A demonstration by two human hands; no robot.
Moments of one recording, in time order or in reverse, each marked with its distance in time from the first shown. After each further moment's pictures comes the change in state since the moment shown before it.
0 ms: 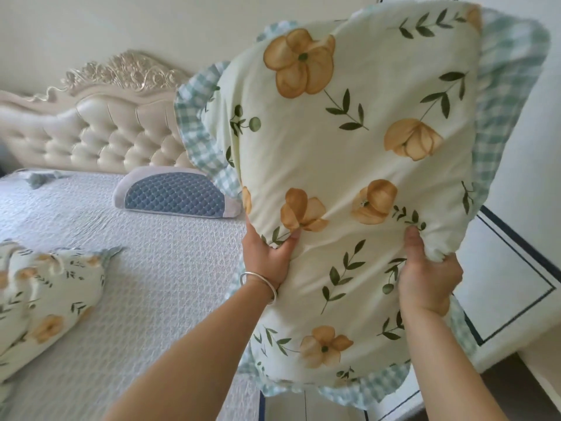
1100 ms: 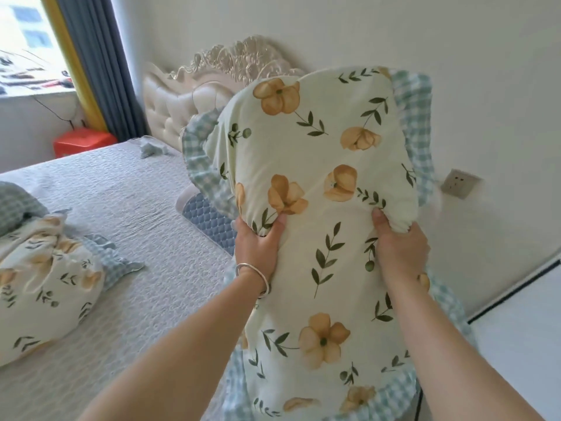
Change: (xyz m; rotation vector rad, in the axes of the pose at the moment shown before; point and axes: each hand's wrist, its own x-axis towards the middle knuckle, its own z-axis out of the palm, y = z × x) left_hand 0.482 -0.301 0.079 0.222 0.628 -0.349; right_hand 0.289 0.111 0.654 -0.201 -0.782 -0.132
